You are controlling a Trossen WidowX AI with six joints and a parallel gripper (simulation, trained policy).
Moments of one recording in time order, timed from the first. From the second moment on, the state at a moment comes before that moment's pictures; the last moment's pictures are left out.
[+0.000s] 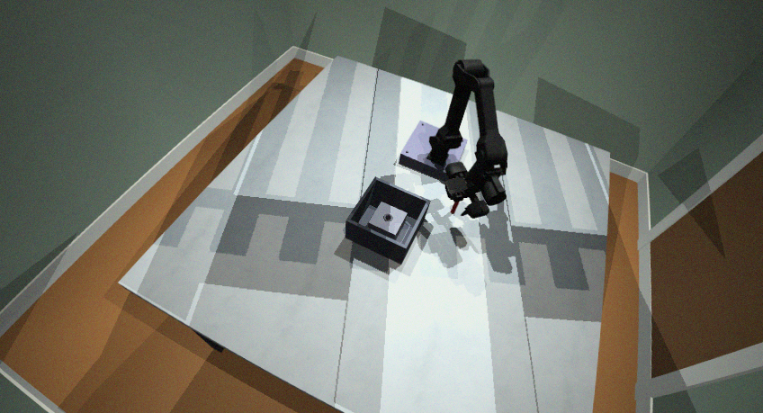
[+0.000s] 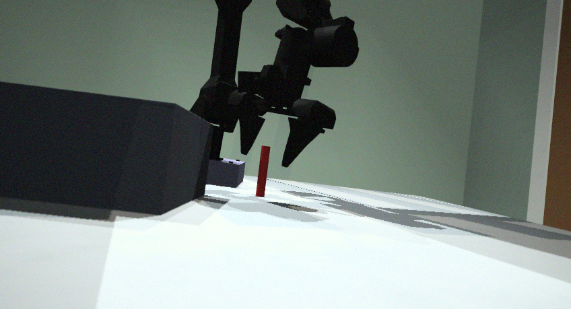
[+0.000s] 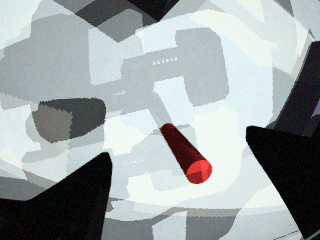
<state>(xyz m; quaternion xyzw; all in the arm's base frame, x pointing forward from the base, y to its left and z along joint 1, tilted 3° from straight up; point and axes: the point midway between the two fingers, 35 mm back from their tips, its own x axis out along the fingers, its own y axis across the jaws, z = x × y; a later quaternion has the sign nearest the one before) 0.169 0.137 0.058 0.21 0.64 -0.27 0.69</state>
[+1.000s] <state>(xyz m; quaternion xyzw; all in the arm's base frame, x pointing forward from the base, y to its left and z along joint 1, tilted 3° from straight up) 0.178 0.128 0.021 0.18 0.64 -0.30 0.69</state>
